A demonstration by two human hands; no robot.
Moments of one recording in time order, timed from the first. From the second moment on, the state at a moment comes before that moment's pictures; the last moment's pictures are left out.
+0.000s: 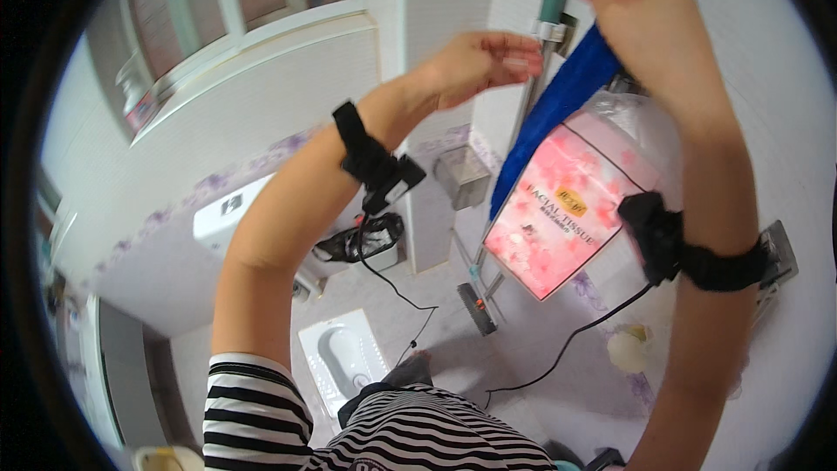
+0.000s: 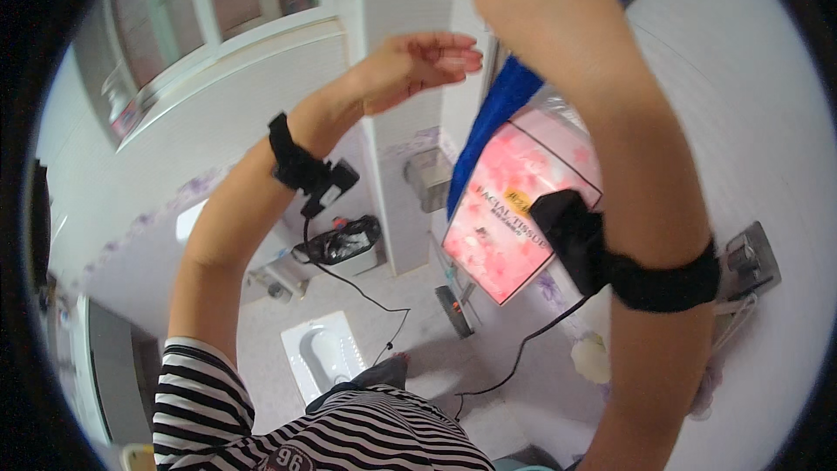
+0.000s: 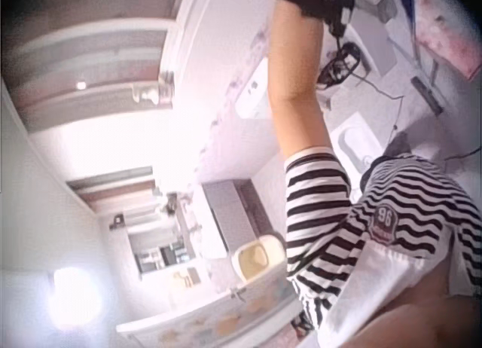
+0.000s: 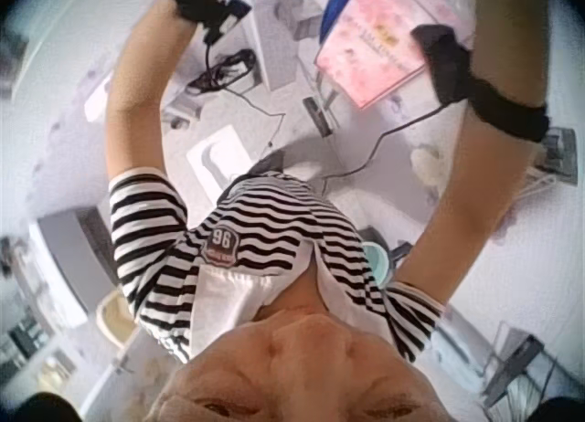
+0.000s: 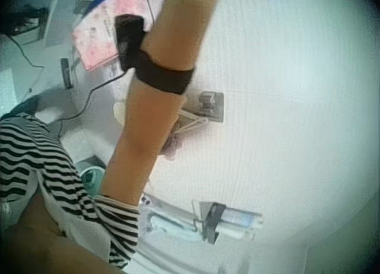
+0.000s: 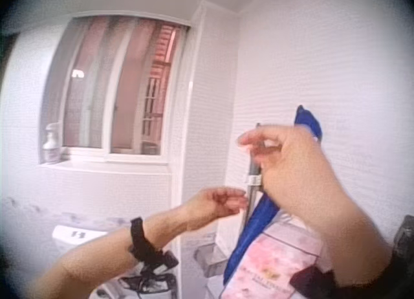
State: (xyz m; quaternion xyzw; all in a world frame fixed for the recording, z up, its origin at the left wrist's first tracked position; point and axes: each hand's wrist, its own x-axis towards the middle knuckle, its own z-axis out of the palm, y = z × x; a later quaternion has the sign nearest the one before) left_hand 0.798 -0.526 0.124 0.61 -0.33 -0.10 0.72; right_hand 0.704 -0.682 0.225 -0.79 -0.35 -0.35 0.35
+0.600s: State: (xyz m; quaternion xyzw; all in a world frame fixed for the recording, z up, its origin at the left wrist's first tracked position) left_hand 0.596 -0.348 0.025 0.58 -0.07 -0.06 0.81; right_hand 0.657 -0.515 0.072 -0.49 -0.33 0.28 0.76
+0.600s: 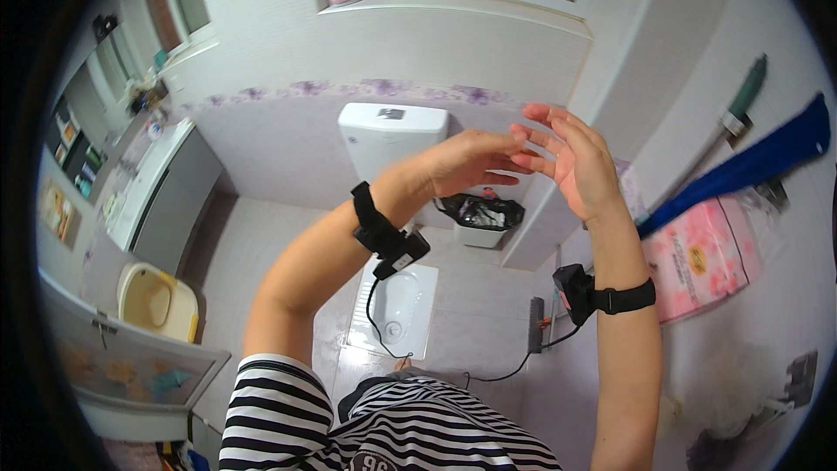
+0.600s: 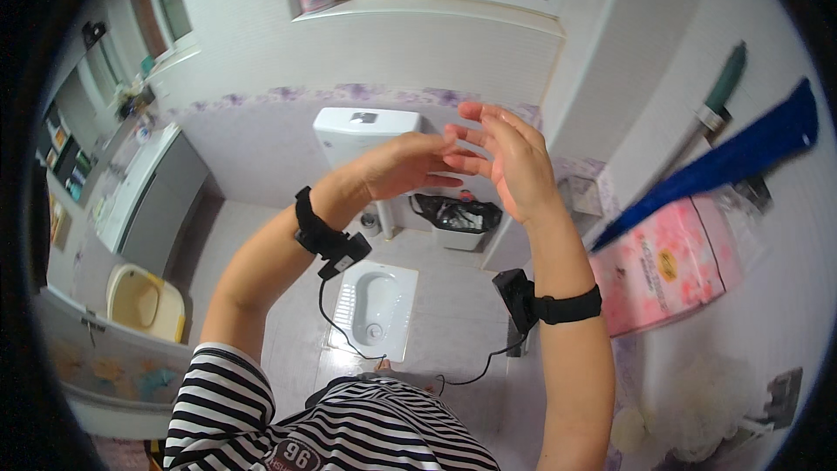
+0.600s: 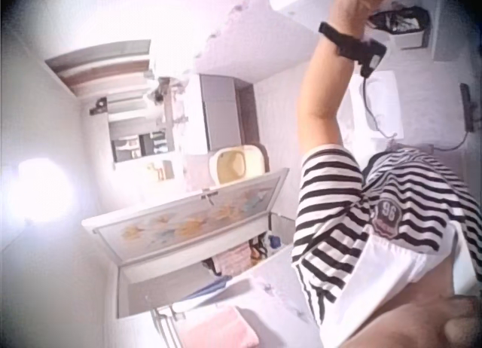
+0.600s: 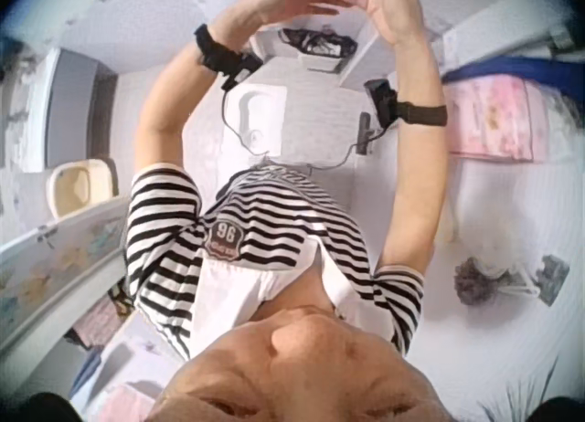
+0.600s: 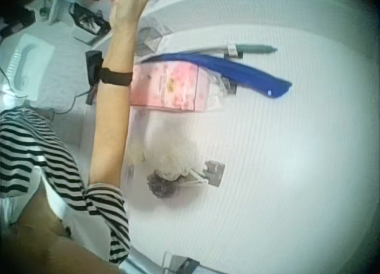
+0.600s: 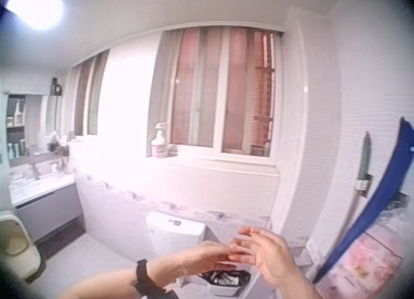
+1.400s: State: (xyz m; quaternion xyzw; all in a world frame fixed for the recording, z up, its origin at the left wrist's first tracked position) left_hand 0.367 -0.148 -0.275 0.80 0.35 0.16 0.47; right_hand 0.661 -0.388 -0.171 -0.77 -0.31 0.42 0.37
